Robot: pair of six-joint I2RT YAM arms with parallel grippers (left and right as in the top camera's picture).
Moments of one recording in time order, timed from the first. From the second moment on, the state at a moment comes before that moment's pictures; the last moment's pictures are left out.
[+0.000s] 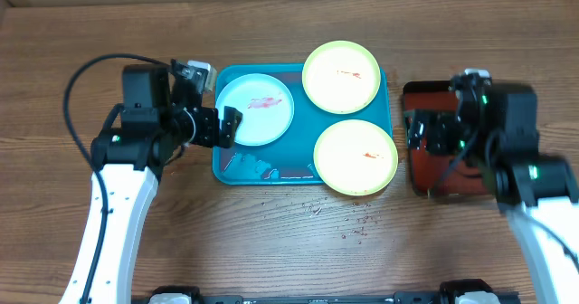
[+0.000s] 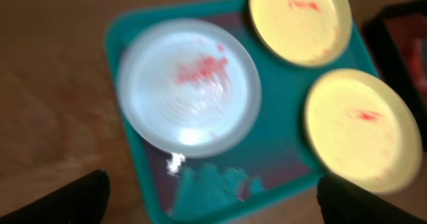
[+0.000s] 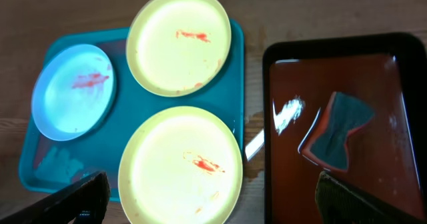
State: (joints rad) left arm -0.04 1.34 1.16 -0.78 0.37 0.05; right arm 0.08 1.18 1.15 -0.85 -0.18 0.17
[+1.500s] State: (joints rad) left arm -0.17 1.87 1.17 -0.66 -0.03 -0.86; right arm 0.08 1.37 1.20 -0.86 -0.32 0.17
